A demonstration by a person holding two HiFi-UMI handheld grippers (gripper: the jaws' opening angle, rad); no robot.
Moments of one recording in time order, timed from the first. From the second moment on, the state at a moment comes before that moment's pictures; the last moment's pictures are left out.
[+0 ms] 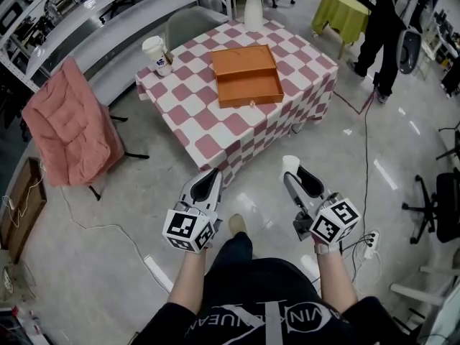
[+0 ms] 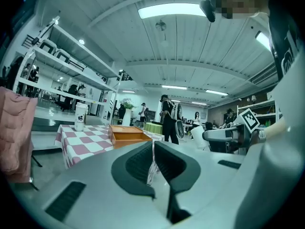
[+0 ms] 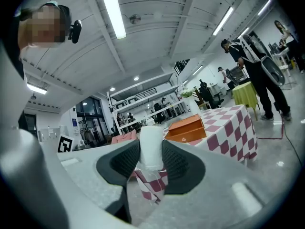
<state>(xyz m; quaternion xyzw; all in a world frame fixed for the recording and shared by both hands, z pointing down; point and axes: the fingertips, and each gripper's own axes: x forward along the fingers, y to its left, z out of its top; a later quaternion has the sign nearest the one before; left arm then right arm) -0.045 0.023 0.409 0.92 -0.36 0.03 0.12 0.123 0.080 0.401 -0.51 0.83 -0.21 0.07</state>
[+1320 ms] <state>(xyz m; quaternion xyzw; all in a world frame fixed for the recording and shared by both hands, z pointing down) -0.028 -0.147 0.437 0.94 -0.31 0.04 0.15 0.130 -0.076 0.417 -0.55 0.80 -0.23 0.07</state>
